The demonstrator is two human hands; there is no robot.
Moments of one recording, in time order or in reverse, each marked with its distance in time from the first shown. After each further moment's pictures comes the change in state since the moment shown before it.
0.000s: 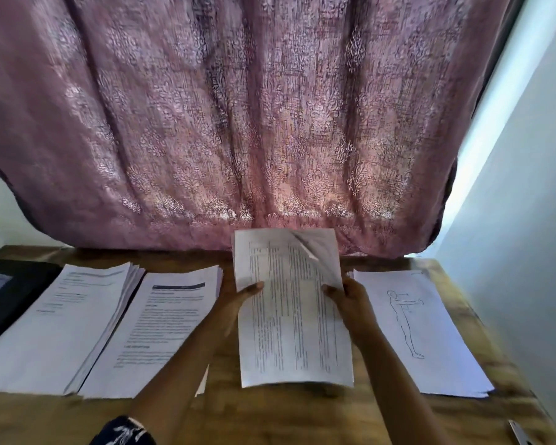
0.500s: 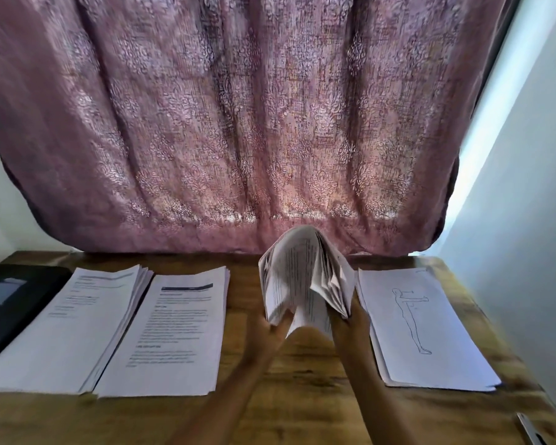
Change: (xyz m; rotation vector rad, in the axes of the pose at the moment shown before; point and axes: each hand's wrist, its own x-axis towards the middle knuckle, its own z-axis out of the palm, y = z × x) left_hand -0.063 -0.018 0.053 0.288 0.173 0.194; right_hand -0.034 0.027 0.037 -0.037 0.307 -0.135
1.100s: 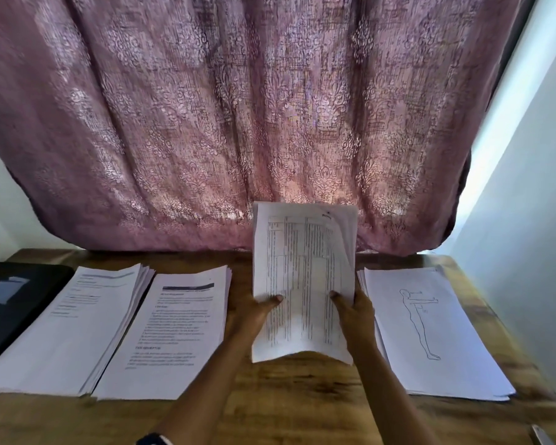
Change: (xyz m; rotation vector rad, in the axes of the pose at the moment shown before) left_hand 0.054 -0.007 -0.017 -0.066 -0.093 -0.296; right_hand 0.036 0.008 0.000 0.142 -0.095 0.198
